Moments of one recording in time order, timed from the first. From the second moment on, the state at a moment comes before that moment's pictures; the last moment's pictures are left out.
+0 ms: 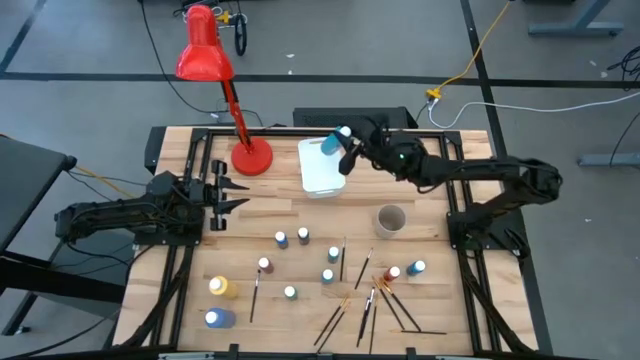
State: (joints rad) left arm 0.22 0.29 0.12 0.44 0.21 0.24; right arm -0.30 1.44 0.92 0.56 0.33 -0.05
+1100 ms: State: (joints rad) left arm 0.22 0.29 0.12 0.43 0.20 0.27; right arm -0.50 1.86 0.92 0.73 0.15 -0.05
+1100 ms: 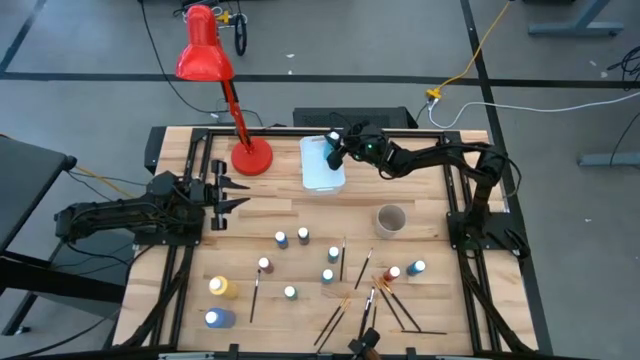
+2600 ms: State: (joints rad) left arm 0.22 0.29 0.12 0.36 0.49 0.19; right arm -0.25 1.73 0.92 0.87 -0.46 -0.06
